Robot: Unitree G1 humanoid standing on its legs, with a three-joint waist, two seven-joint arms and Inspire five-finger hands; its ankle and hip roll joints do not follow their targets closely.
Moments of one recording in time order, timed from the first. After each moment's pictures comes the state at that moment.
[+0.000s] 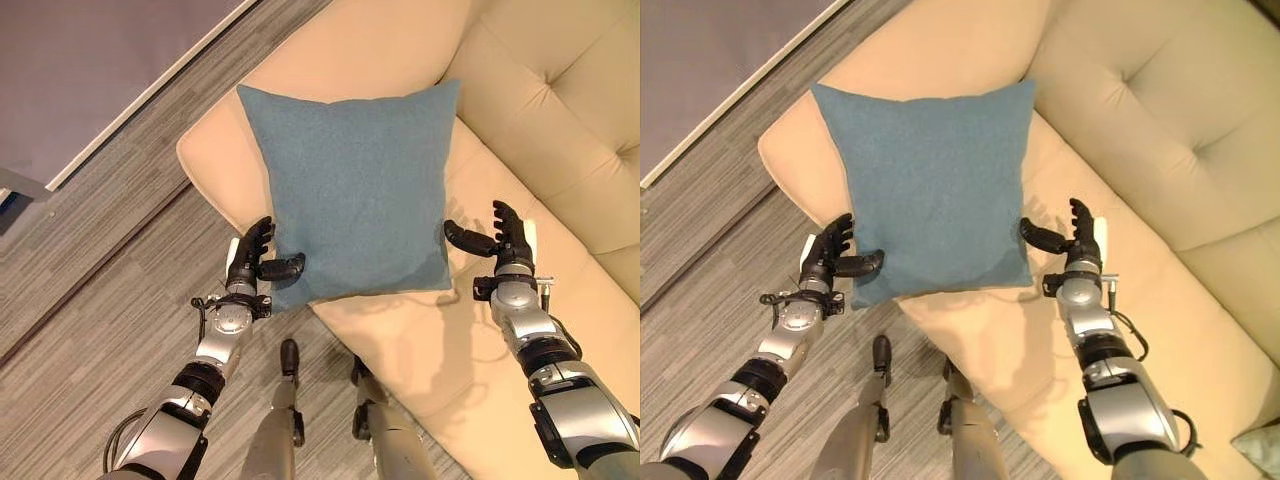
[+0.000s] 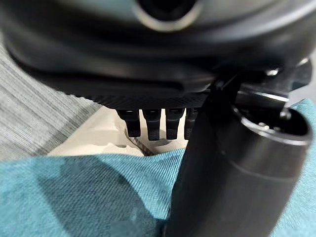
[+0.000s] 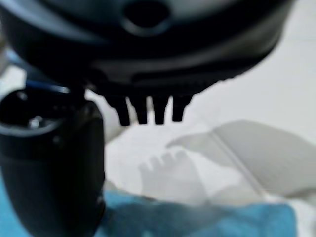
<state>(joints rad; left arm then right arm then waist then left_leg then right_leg) -0.58 0.34 -0.35 0.72 -0.39 -0.20 0.27 -0.71 -0.55 0.23 0.94 0.27 -0.10 -0.35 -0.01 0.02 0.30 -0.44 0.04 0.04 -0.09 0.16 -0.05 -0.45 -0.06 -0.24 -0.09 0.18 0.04</state>
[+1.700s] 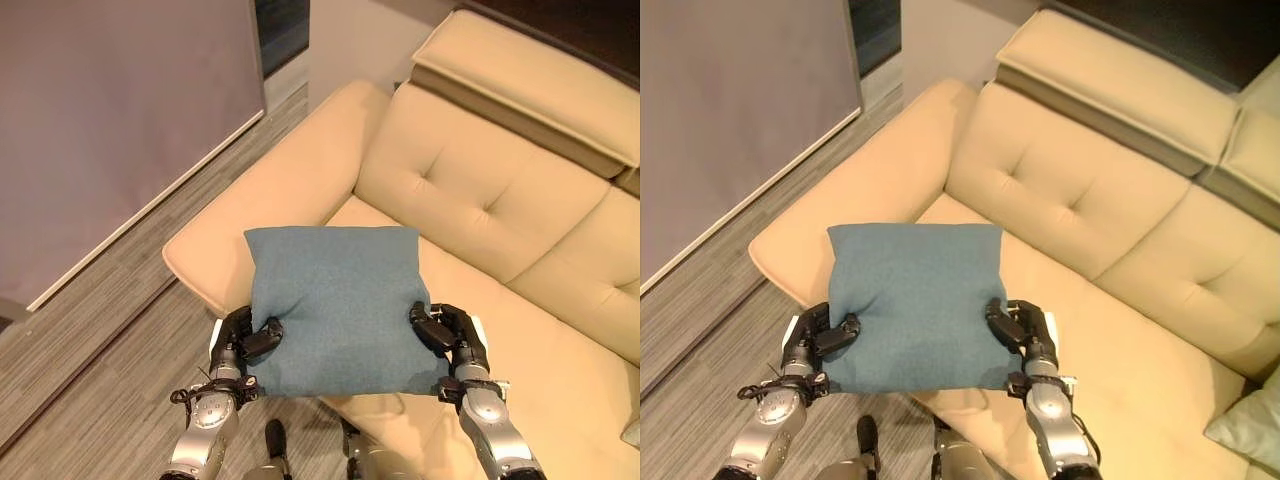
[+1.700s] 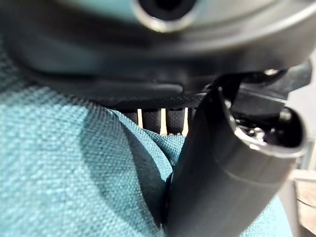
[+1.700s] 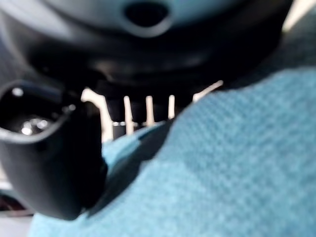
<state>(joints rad) 0.07 0.30 -0.23 0.25 -0.39 -0.13 0.24 0.08 -0.29 0.08 0.22 0.20 -0.09 -0.24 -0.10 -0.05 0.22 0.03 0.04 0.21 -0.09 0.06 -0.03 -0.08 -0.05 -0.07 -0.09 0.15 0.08</state>
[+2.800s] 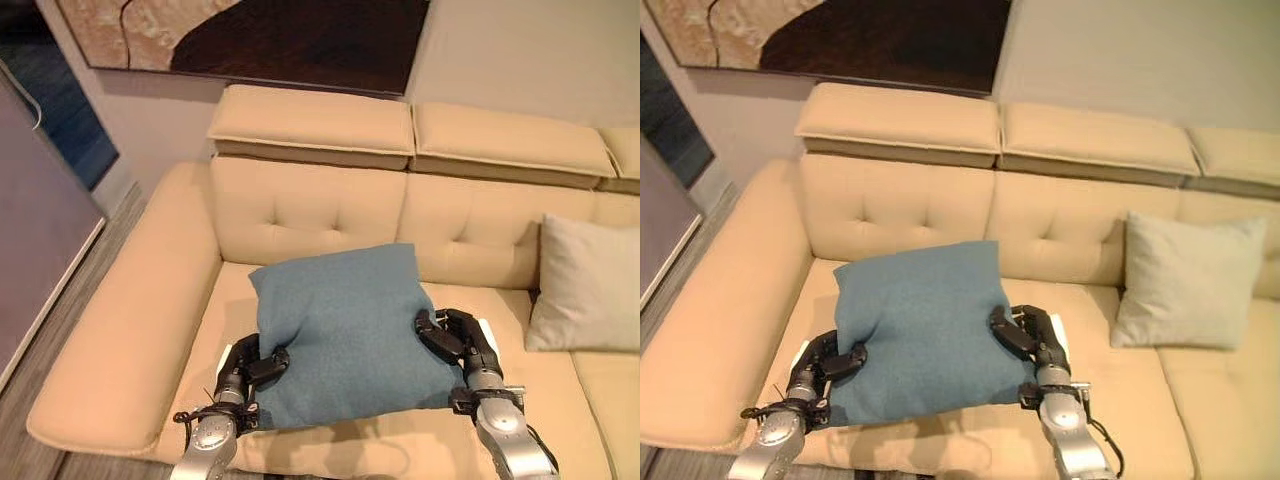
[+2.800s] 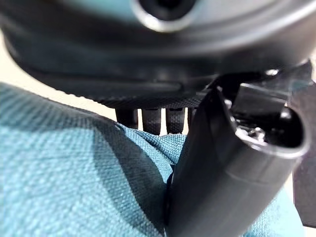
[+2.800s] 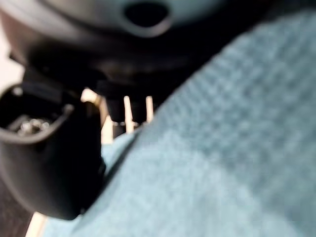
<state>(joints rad) 0.09 0.32 -0.24 0.33 -0.38 -0.09 0.17 0.07 -0.37 0.11 0.23 0.11 -0.07 -0.20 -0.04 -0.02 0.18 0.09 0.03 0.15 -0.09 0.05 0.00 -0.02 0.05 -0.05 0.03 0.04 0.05</state>
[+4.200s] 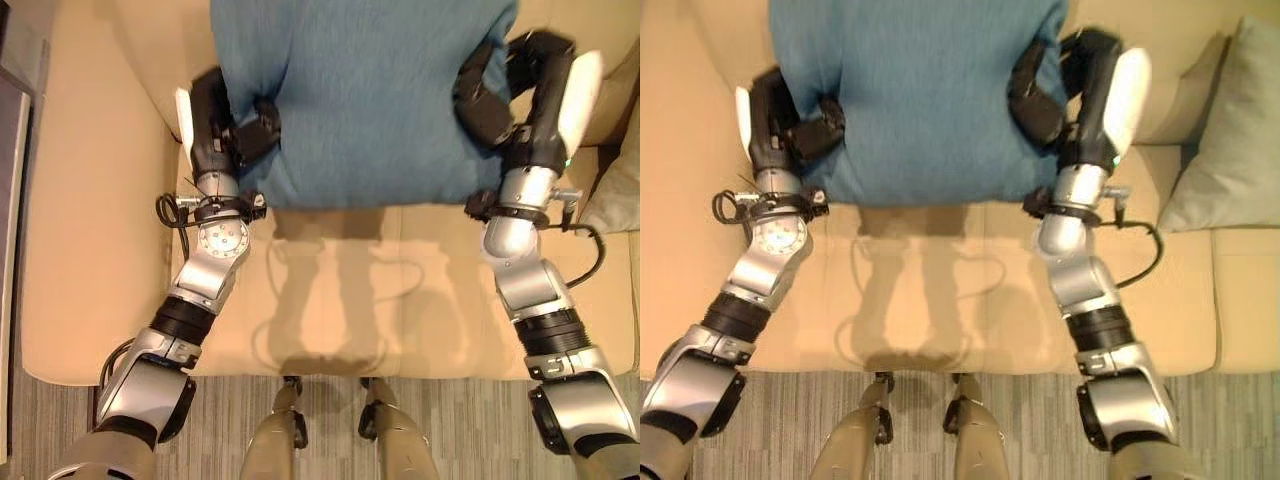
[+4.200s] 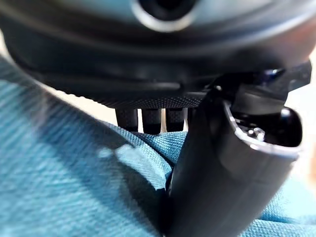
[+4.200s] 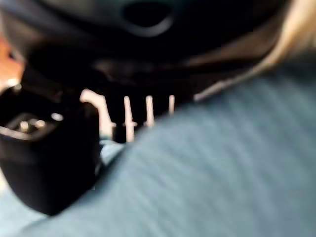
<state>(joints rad) -0.92 0.44 -0.33 0.39 -0.20 -0.18 0.65 -0.84 -0.61 0.19 0.27 -0.34 -0.07 -0.75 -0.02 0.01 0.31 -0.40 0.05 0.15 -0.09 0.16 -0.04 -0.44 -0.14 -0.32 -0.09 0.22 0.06</state>
